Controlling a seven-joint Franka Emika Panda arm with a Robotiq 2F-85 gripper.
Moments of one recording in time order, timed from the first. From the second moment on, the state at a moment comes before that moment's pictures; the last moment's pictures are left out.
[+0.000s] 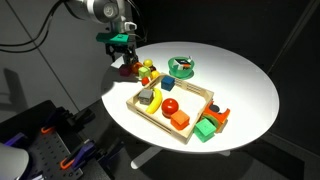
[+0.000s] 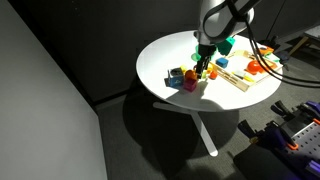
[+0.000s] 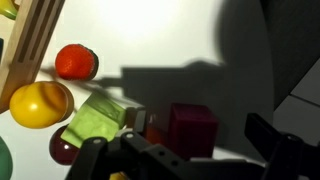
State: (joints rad) arm 0.10 0.45 0.14 -2.08 -0.01 2.47 -0.31
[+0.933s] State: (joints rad) arm 0.12 0.48 0.16 -2.08 -0.01 2.51 -0.31
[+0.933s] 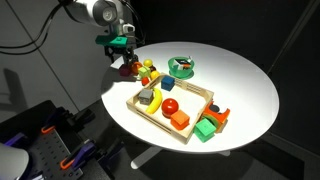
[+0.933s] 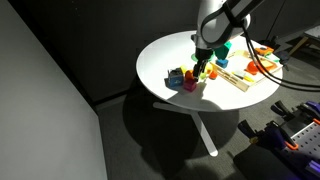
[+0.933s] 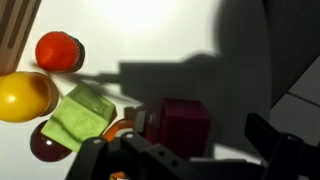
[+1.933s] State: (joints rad) arm 0.21 0.53 0.11 -2.08 -0.11 2.67 -0.15
